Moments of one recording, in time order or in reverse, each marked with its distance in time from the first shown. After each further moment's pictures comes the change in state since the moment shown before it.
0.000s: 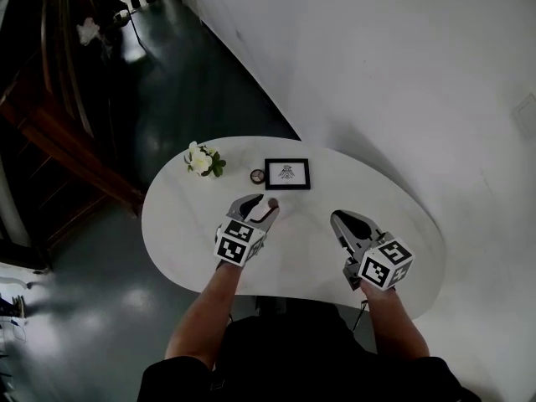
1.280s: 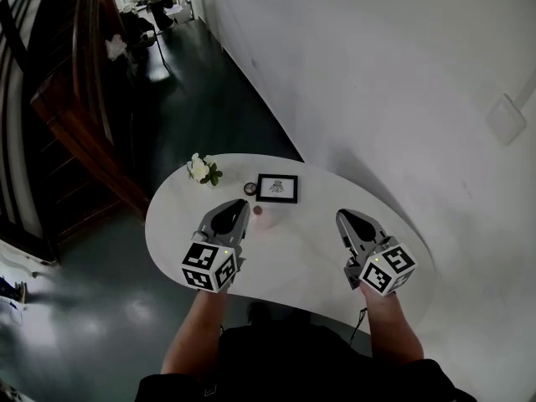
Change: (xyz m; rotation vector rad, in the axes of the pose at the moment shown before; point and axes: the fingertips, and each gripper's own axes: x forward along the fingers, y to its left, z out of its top) left arm -0.117 -0.056 0.134 -0.071 -0.351 0.251; right arm -0.079 -0.017 0.069 -0.131 -0.206 0.083
